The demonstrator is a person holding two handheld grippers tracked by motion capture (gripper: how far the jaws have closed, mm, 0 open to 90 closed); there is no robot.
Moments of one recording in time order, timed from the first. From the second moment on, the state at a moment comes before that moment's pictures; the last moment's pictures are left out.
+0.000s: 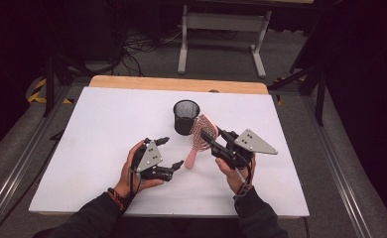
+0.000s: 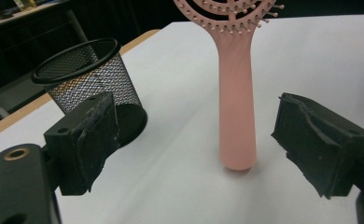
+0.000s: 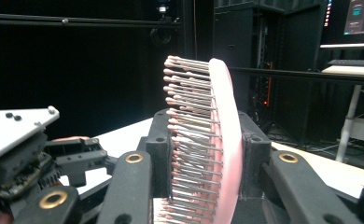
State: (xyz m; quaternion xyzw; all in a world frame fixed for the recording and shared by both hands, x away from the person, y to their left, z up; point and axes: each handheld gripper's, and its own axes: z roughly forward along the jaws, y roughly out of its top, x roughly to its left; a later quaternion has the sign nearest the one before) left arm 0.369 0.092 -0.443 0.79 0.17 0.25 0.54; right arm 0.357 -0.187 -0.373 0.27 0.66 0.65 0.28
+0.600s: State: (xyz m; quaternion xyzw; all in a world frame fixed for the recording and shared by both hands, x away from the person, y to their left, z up) left arm 0.371 0.136 -0.437 0.78 0.16 0.26 0.54; right arm 0.357 -0.197 -0.370 0.28 0.65 0.64 0.29
